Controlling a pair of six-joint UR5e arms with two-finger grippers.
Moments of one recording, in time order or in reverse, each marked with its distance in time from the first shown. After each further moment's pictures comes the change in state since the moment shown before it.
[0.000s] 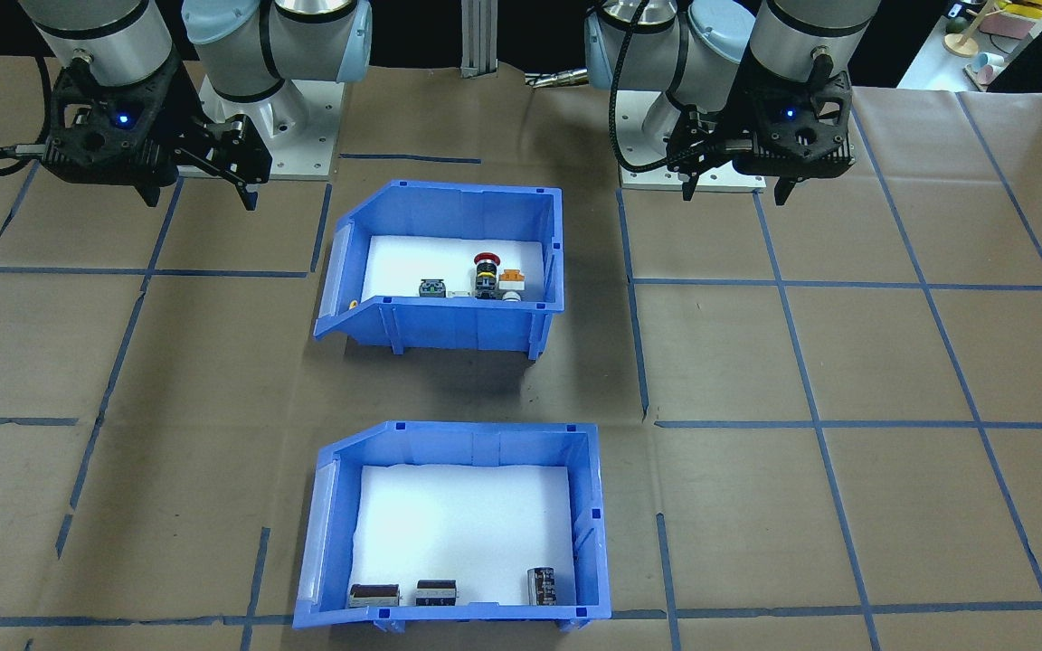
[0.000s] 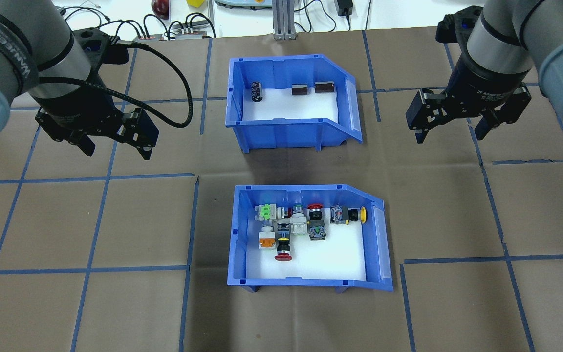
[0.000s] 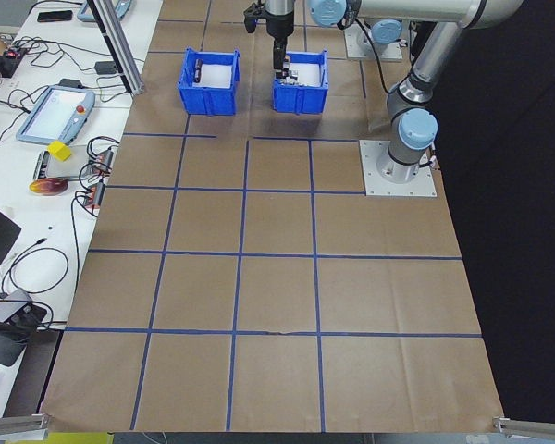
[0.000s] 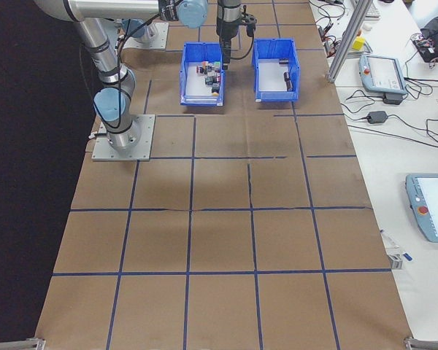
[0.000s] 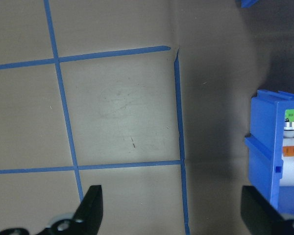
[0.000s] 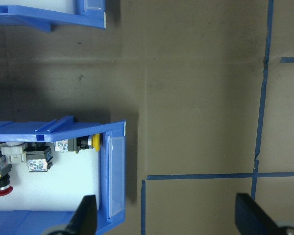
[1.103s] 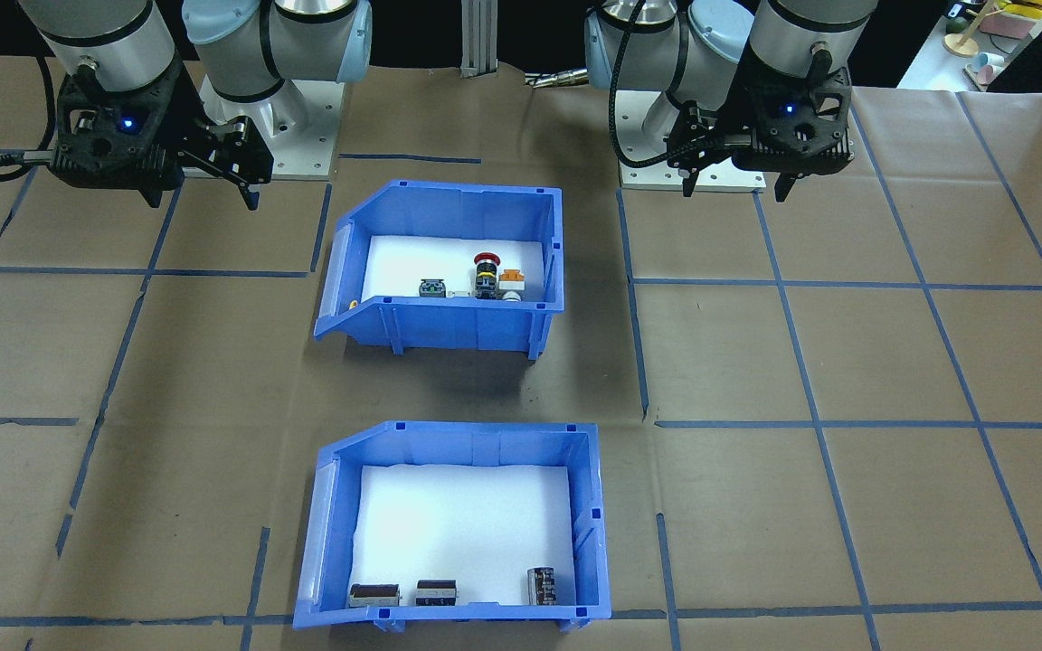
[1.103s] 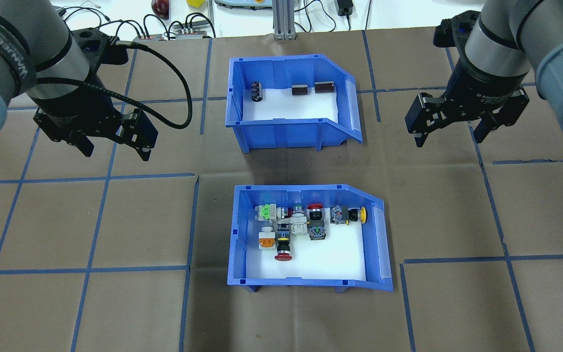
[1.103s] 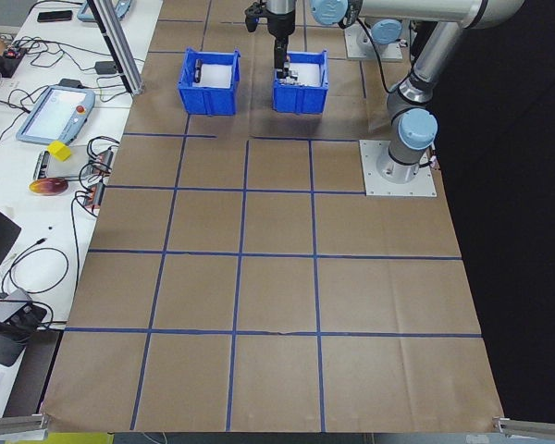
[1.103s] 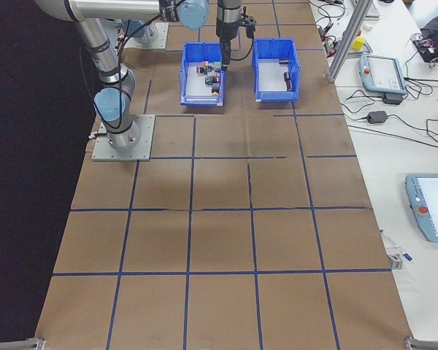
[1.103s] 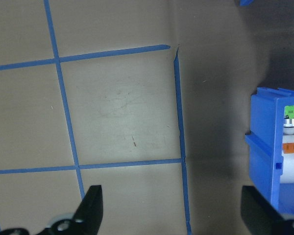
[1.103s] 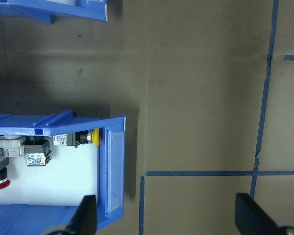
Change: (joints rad) left arm 0.000 0.007 0.002 -0.007 0.003 0.003; right arm 0.001 0.004 0.005 0.013 0.000 -0.025
